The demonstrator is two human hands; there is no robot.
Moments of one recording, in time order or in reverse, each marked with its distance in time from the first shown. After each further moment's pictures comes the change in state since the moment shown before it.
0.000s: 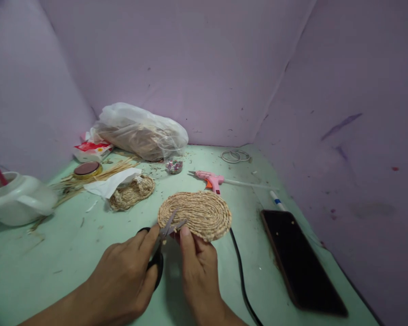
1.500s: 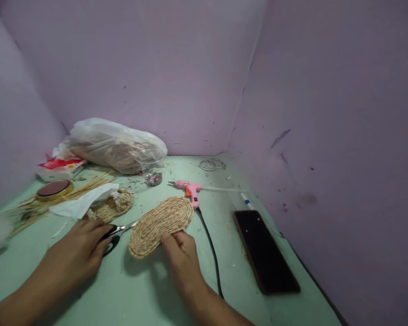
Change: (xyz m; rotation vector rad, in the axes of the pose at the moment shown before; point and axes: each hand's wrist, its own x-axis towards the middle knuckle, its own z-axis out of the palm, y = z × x) left_hand 0.025 -0.066 -0.011 -0.055 0.103 -0.233; right_hand 0.017 -0.013 -0.013 -0.109 -0.057 0.014
